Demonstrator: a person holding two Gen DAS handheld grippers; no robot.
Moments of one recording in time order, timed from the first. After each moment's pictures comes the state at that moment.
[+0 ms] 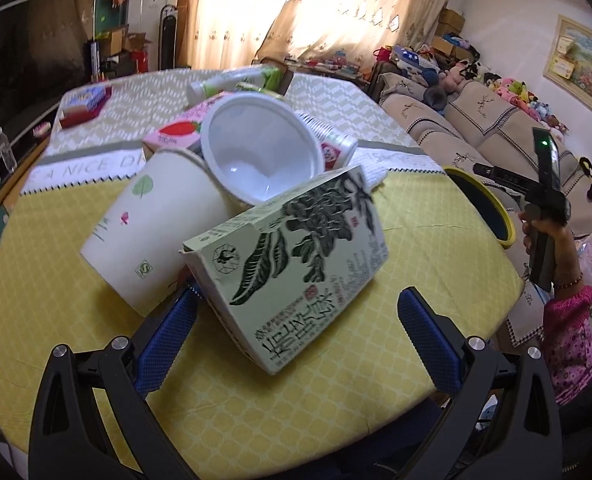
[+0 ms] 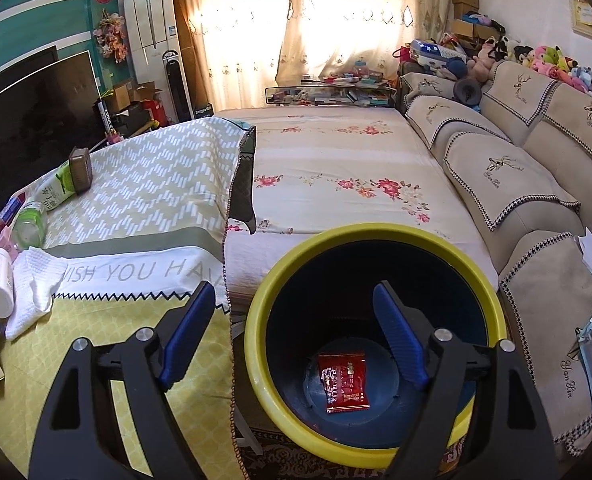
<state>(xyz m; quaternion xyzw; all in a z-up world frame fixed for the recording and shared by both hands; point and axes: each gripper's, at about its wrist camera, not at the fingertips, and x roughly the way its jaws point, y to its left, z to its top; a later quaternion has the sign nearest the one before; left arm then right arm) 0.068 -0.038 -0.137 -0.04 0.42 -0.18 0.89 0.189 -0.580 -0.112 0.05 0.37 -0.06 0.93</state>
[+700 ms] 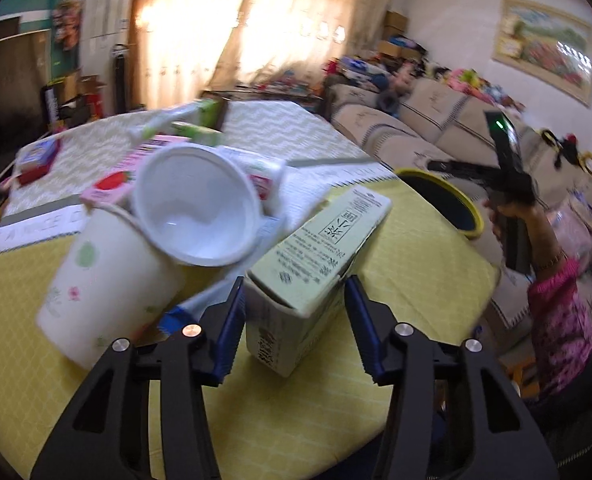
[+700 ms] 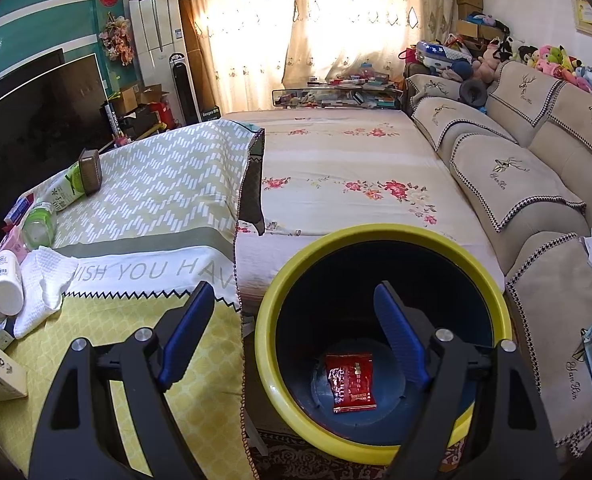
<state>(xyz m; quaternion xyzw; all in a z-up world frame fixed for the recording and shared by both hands) 0.066 -0.075 -0.128 0.01 0.36 -0.27 0.90 0.186 -0.576 -0.112 0.06 0.36 -0.04 0.93</state>
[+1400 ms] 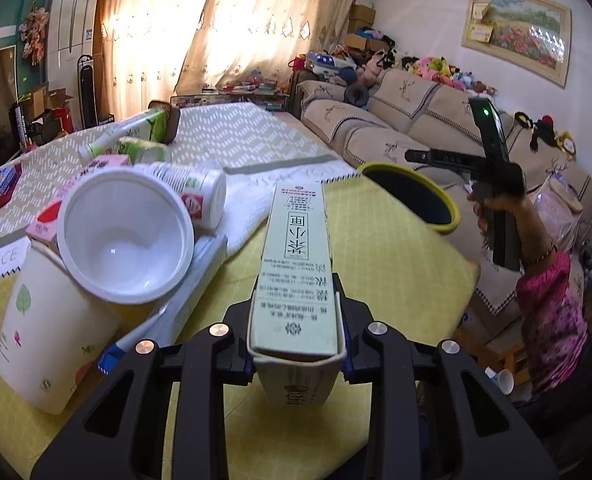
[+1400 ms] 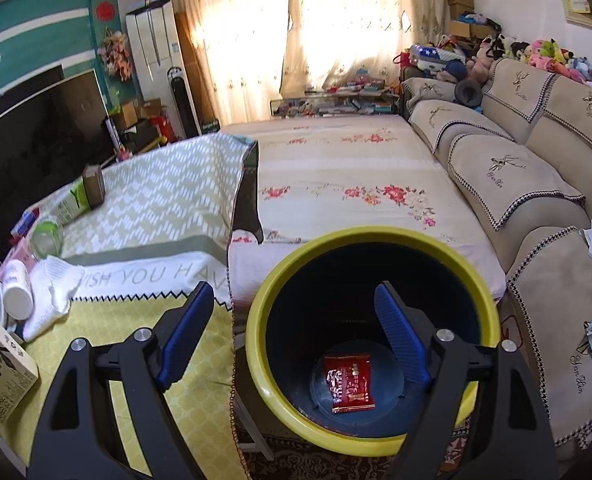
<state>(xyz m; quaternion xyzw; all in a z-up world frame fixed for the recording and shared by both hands) 0.083 -0.115 -0.122 0.03 0.34 -0.31 0.89 0.165 -0.595 -0.102 0.08 0.34 -0.04 0.94</state>
